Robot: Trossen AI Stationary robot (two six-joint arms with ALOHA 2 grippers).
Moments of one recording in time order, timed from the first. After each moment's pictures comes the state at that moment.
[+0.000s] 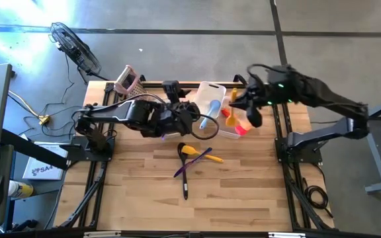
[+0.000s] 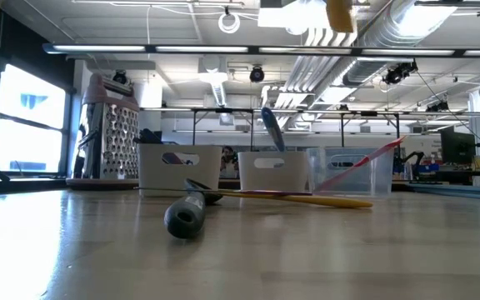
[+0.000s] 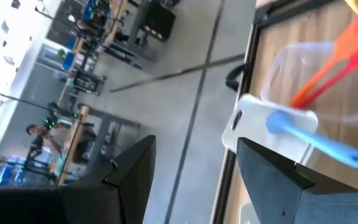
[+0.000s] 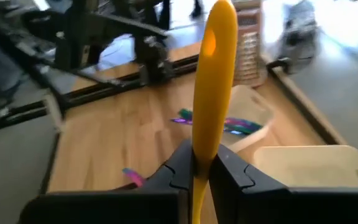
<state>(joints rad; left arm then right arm) -0.19 1.83 2.26 -1.16 -1.02 0.28 -0.22 1.14 1.47 -0.79 -0.12 0.17</state>
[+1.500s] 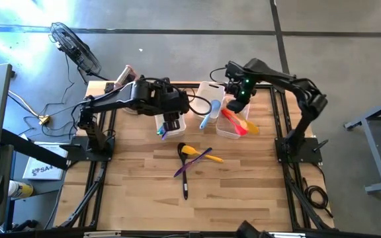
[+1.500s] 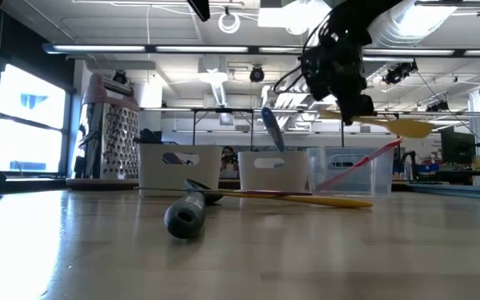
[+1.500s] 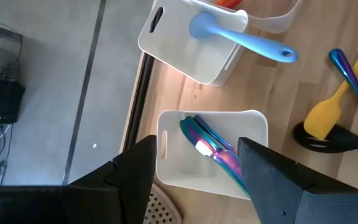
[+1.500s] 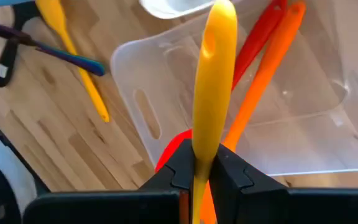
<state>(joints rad) 0.00 1.81 2.25 -1.57 -0.53 -0.06 -0.70 1.74 1.47 -1.37 -0.39 -0.08</state>
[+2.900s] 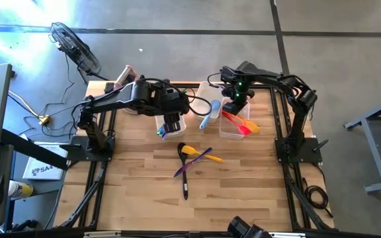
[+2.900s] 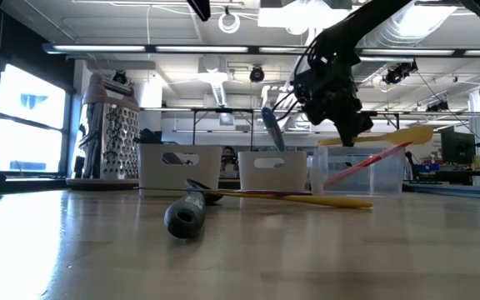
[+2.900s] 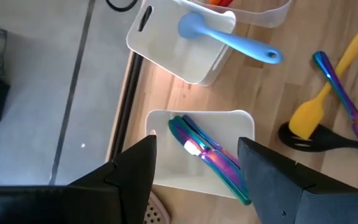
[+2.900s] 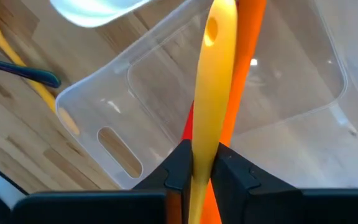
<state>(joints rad) 0.00 1.81 2.25 -1.57 -0.49 -0.09 -0.71 1.87 1.47 -1.36 -0.31 -0.03</state>
